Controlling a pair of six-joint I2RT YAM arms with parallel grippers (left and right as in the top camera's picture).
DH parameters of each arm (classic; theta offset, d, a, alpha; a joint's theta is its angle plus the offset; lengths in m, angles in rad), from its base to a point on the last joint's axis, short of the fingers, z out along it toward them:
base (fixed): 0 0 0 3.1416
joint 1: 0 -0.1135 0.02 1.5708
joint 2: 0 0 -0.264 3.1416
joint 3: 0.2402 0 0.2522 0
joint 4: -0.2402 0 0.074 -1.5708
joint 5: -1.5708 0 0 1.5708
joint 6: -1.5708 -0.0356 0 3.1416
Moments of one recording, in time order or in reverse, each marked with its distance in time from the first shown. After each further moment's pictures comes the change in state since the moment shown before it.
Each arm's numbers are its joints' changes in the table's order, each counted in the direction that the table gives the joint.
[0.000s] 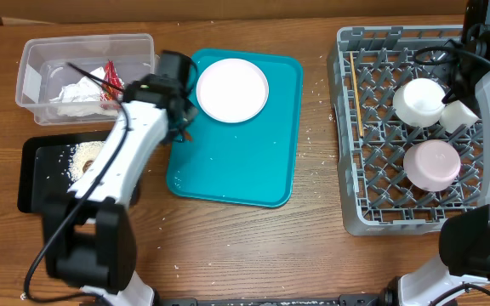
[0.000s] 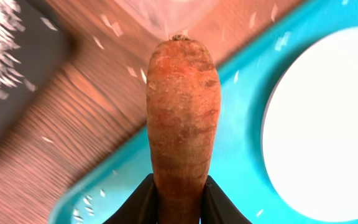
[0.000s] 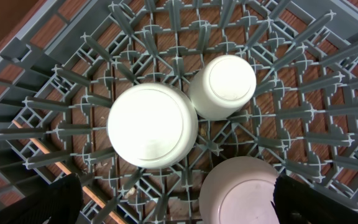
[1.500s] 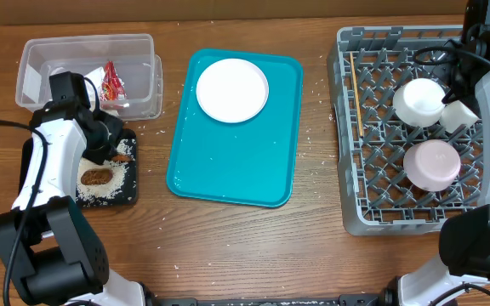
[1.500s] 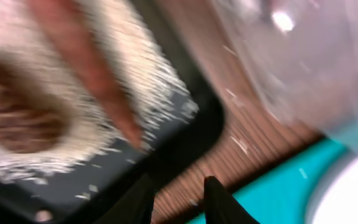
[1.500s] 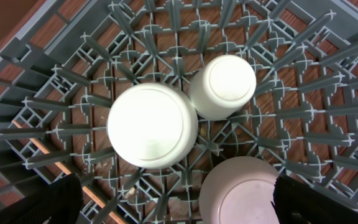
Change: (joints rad) left arm -0.452 -0.045 -0.150 0.072 -0.316 -0.179; right arm 0.000 0.000 0.000 0.000 0.000 0.000
